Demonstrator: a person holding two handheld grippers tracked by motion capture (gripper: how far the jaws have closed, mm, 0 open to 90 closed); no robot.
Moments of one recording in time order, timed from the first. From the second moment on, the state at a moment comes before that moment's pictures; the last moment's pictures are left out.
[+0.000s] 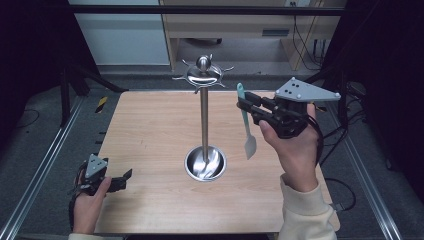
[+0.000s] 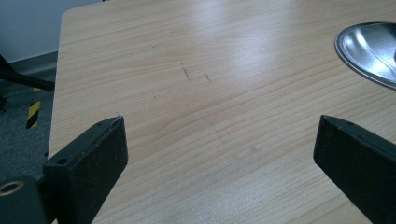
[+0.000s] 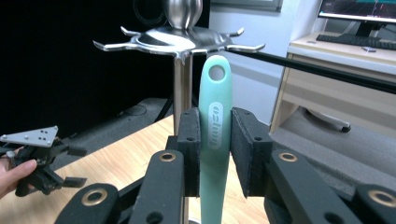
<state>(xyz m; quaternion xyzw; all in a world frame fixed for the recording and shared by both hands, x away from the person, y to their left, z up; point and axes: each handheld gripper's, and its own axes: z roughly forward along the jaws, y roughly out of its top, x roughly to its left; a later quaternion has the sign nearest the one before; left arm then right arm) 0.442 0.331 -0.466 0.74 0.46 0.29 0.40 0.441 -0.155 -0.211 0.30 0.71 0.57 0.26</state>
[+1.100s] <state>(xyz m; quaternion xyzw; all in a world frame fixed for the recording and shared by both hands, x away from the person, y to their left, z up) 0.442 0.331 -0.467 0.74 0.46 0.29 0.40 0.436 -0.137 -0.210 0.28 0.71 0.59 0.26</state>
